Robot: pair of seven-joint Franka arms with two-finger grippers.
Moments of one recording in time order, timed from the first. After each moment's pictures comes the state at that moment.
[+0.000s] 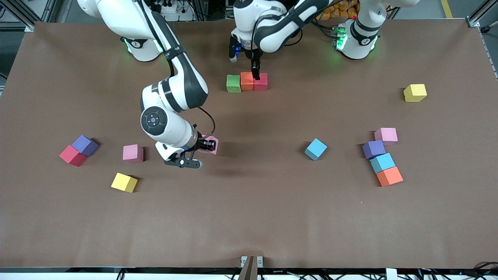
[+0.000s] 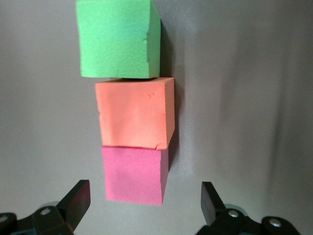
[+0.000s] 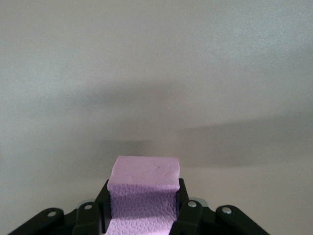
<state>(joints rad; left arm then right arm) -0.28 0.46 -1.01 -2.16 0.65 2.20 -0.13 0.74 0.53 -0.30 -1.64 0.40 2.09 0.42</state>
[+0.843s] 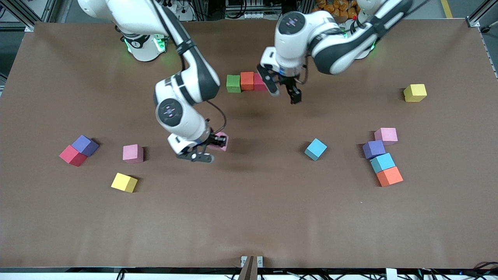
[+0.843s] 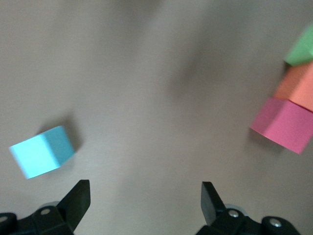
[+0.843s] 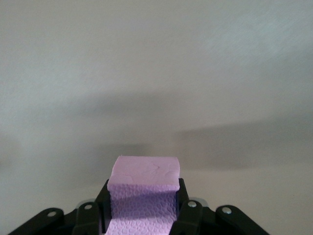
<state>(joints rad) 0.54 0.46 -1.43 -2.07 0.56 2.03 -0.10 0.84 0.54 -0.30 -1.64 0.40 2.15 0.55</state>
